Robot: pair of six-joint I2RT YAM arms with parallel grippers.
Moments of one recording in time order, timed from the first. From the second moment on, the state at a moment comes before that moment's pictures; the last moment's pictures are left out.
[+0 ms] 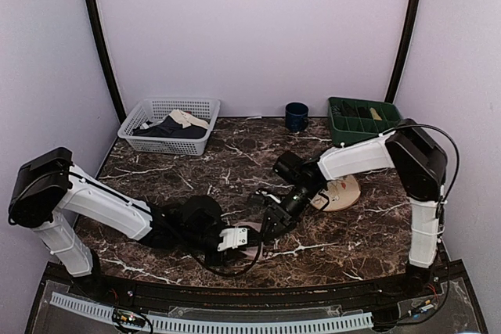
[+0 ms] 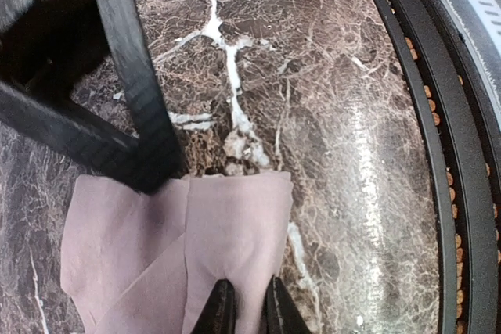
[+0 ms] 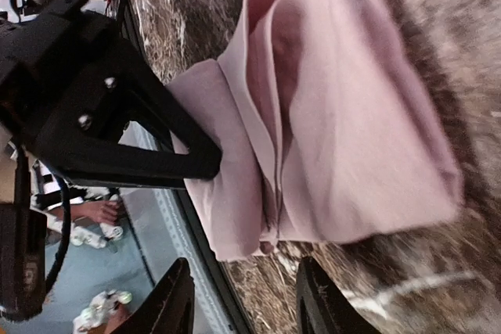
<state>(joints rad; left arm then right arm) -1.14 1.64 0.65 0.18 0.18 0.43 0.83 2.07 1.28 -0.64 -0.98 0.11</state>
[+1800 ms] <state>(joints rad) -0.71 2.11 1.11 -0.37 1.19 0.23 1.17 1.71 0.79 0.15 -0.18 -0.40</state>
